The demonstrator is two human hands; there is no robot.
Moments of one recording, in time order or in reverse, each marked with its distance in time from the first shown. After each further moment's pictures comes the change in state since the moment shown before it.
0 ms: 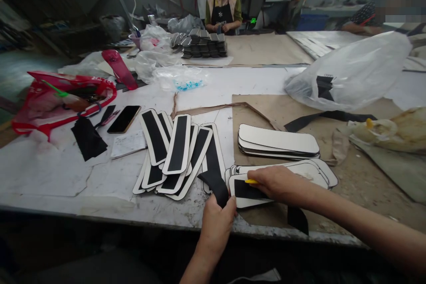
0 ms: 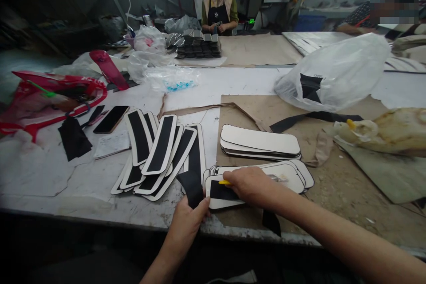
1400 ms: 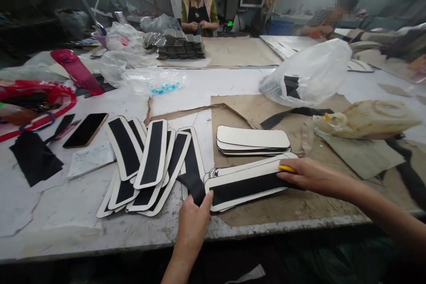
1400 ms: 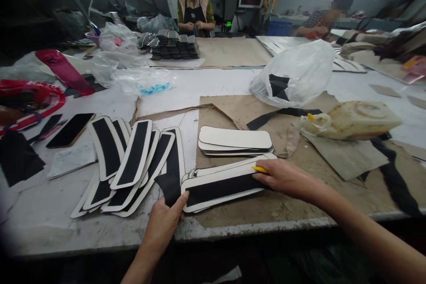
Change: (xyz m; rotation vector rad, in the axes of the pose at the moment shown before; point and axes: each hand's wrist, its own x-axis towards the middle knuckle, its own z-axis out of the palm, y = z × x) left_hand 0.014 0.008 -0.002 0.226 0.082 0.022; right_hand -0.081 0.081 -0.004 0.191 0.014 0.341
